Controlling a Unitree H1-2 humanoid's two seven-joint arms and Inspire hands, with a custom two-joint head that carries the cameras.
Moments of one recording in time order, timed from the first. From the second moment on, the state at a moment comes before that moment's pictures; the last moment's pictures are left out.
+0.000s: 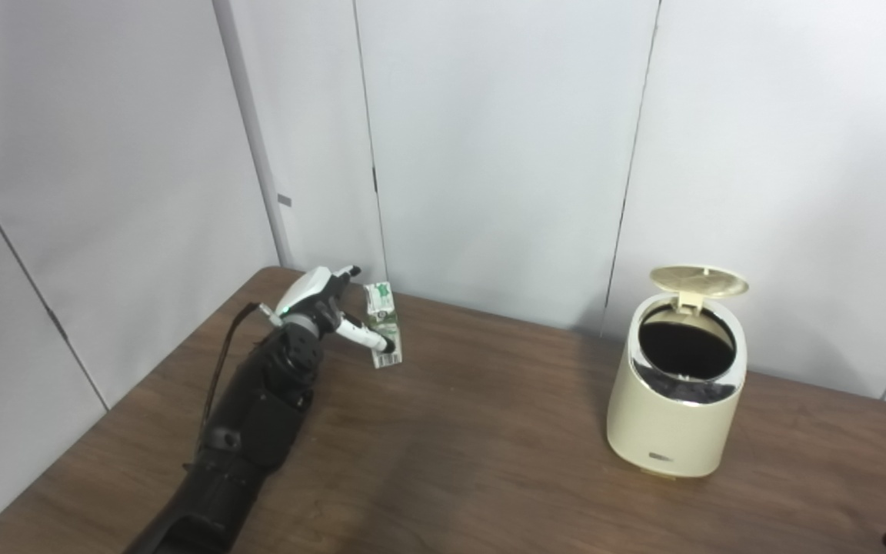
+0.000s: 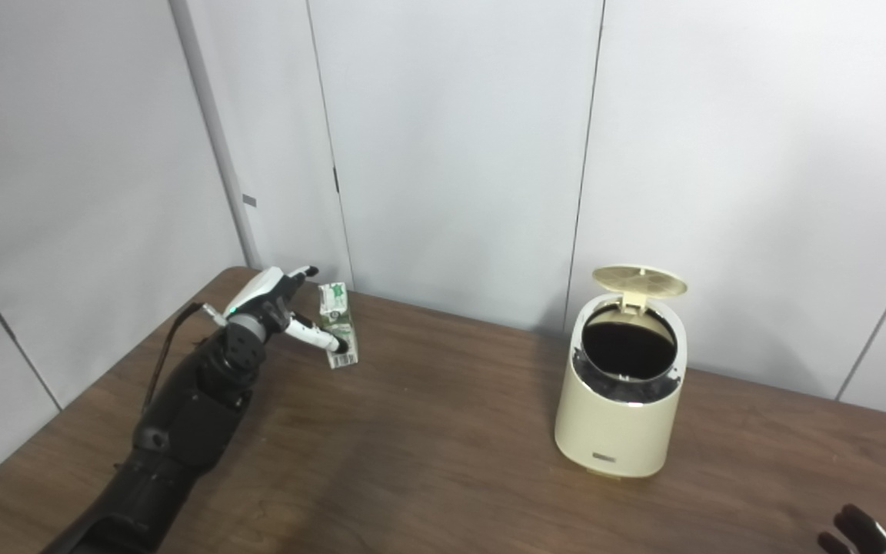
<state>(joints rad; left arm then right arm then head) -0.55 0.51 0.09 0.32 0.58 0.47 -0.21 0.02 -0.16 -0.14 -0.17 0.19 0.11 0.10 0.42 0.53</state>
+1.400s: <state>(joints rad) -0.59 0.61 -0.04 0.38 0.36 0.41 -0.23 0.02 -0.13 -0.12 -0.23 0.16 0.18 0.07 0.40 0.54</state>
